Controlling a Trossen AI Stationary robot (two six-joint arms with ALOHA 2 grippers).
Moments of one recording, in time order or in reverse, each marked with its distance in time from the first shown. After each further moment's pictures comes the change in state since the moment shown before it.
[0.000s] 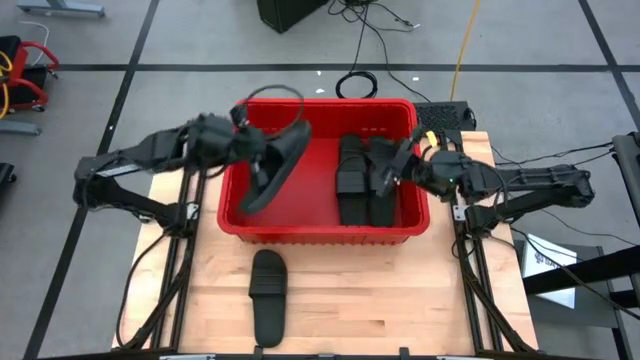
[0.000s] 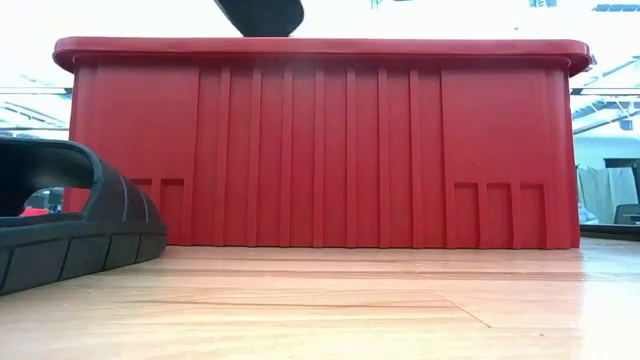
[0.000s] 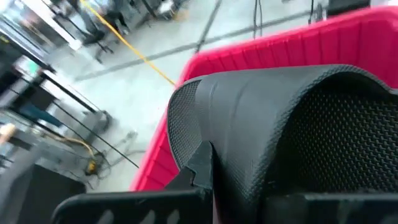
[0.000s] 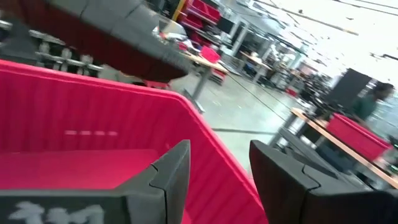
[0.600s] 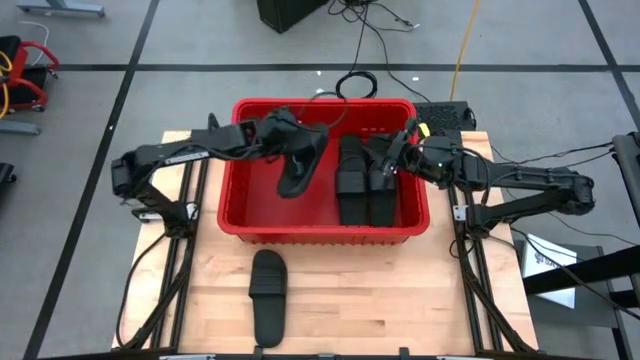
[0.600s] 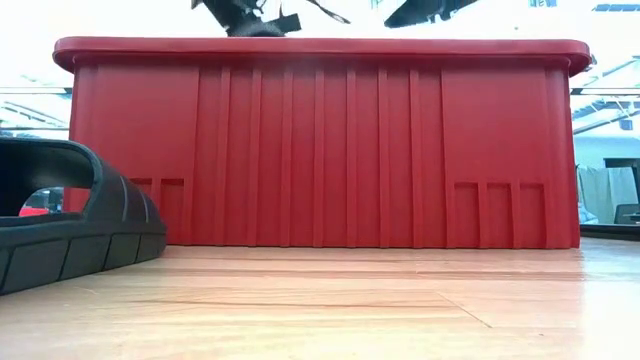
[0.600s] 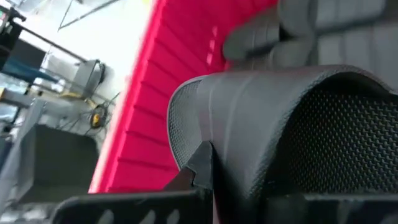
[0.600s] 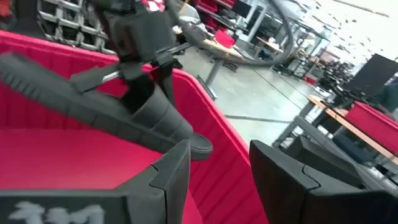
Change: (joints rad) left arm 0.224 0.339 -0.083 0.179 0.065 0.147; right arm -0.175 0.006 -0.032 -0.035 -0.212 0.024
